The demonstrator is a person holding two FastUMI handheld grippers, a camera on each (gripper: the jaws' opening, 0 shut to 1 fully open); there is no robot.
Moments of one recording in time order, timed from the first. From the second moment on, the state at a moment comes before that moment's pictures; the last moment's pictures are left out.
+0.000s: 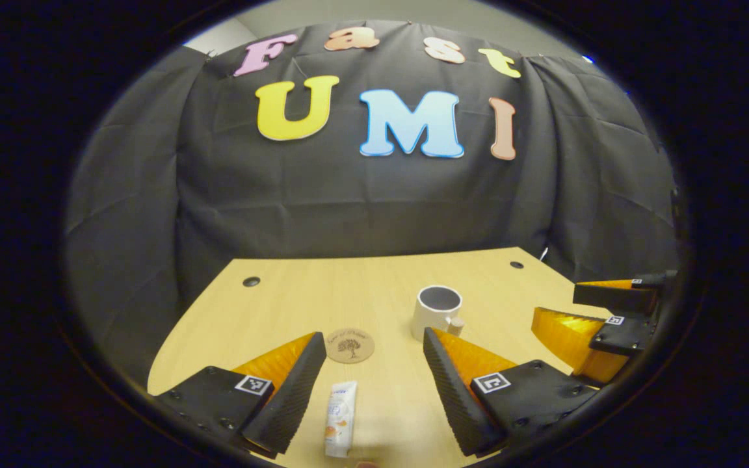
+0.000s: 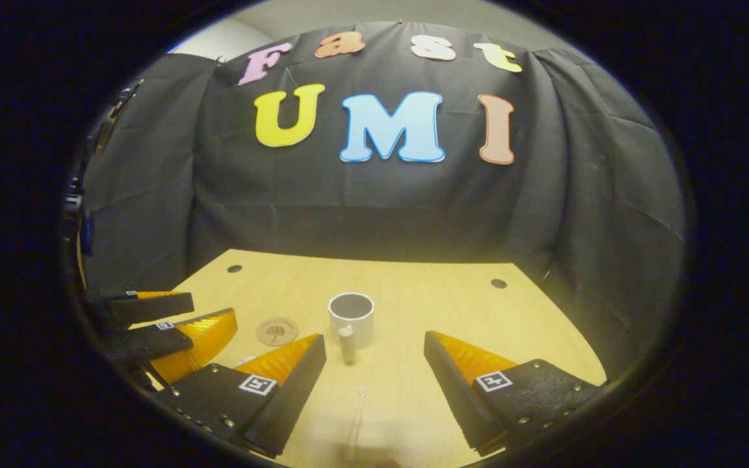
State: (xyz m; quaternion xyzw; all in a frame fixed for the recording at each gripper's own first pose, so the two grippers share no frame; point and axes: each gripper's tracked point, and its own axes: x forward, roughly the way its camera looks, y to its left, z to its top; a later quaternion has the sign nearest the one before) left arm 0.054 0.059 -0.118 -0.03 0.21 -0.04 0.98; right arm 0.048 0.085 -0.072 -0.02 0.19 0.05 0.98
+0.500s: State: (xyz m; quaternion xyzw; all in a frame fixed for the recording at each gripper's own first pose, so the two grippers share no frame) left arm 0.066 0.088 -0.225 -0.03 0.38 -0.03 0.92; right arm 0.047 0.098 -0.157 -0.02 0.37 0.05 0.93
